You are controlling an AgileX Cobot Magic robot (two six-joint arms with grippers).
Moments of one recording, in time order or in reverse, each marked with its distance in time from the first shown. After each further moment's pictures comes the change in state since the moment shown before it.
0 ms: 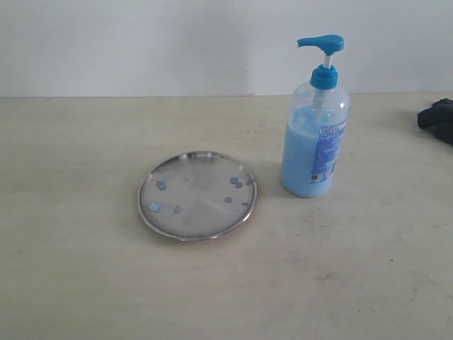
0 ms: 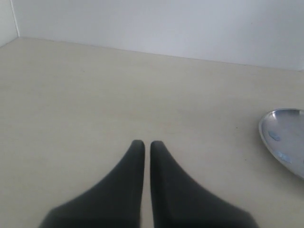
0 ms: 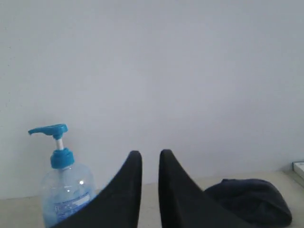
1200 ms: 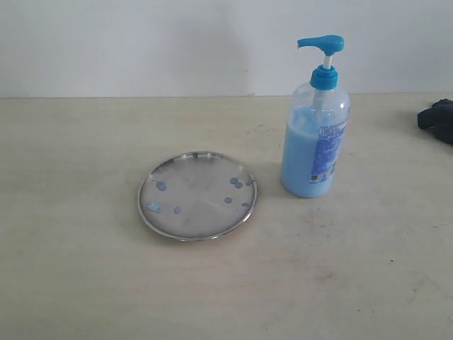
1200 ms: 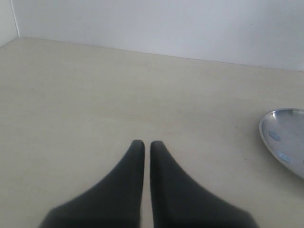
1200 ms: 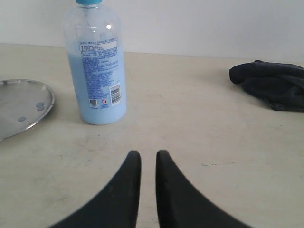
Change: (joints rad) left arm 0.000 0.000 0.000 0.002 0.000 0.000; right arm 0.013 0.000 0.000 -0.448 0.506 0.331
